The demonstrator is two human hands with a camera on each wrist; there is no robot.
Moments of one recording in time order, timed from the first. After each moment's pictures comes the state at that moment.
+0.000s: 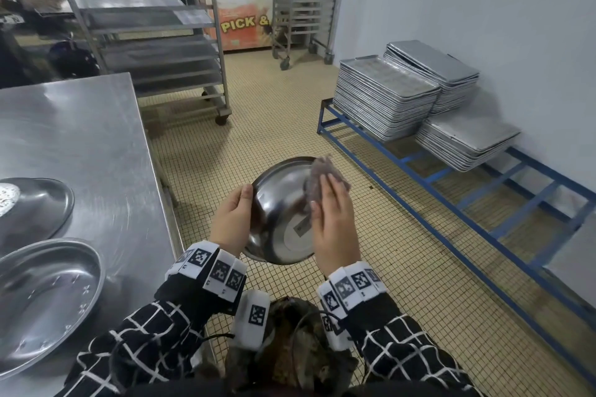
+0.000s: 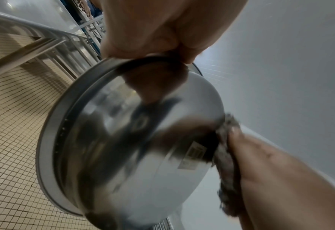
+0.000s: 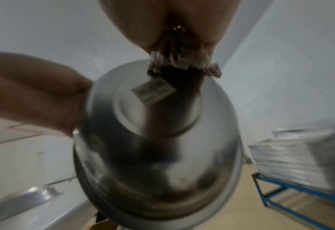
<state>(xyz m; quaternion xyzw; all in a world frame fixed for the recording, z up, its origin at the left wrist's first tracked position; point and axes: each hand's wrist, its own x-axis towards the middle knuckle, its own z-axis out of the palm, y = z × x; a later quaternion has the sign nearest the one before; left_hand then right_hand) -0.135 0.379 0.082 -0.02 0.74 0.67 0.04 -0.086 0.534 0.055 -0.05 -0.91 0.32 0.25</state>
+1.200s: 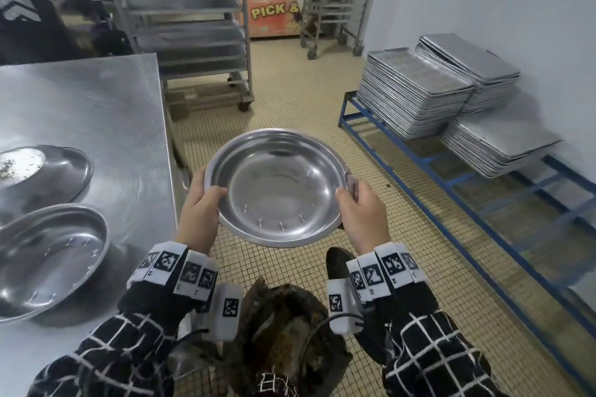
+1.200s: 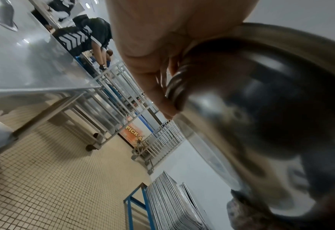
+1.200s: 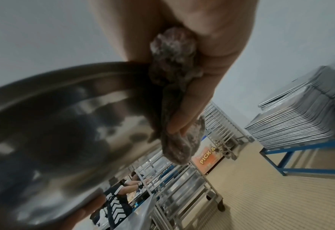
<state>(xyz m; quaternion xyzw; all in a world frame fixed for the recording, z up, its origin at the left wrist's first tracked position) -0.112 0.351 0.085 -0.02 0.67 0.74 -0.03 -0.071 0.575 0.113 -0.15 -0.82 0.55 0.08</state>
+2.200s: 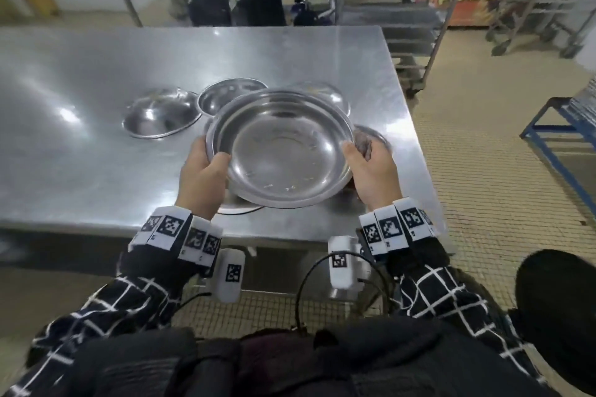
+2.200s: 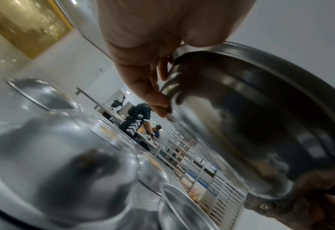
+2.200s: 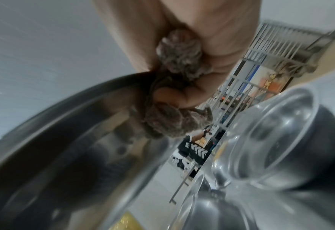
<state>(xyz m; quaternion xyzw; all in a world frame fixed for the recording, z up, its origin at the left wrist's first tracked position) 0.112 -0.060 0.108 -0.23 0.75 0.58 -0.24 0.021 0.156 0.098 0.05 -0.79 0.61 -0.01</state>
